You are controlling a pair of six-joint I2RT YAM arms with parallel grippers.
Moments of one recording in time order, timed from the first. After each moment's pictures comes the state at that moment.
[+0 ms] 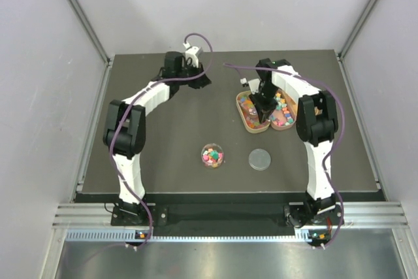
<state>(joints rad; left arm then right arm) -0.30 2.03 1.50 0.06 0.57 -0.16 0.32 2.22 1.89 -1.23 -0.24 -0.28</state>
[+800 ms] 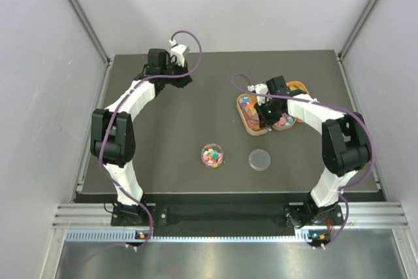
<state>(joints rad) -0.20 1.87 1.47 -0.15 0.47 0.06 0.34 1.77 1.20 -0.60 -0.23 -0.23</state>
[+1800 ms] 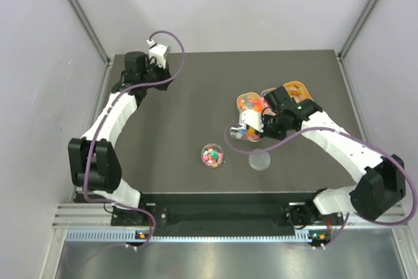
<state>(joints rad) -0.13 1.60 1.33 -0.21 0.38 0.13 0.53 1.33 1.12 -0.95 -0.16 -0.91</state>
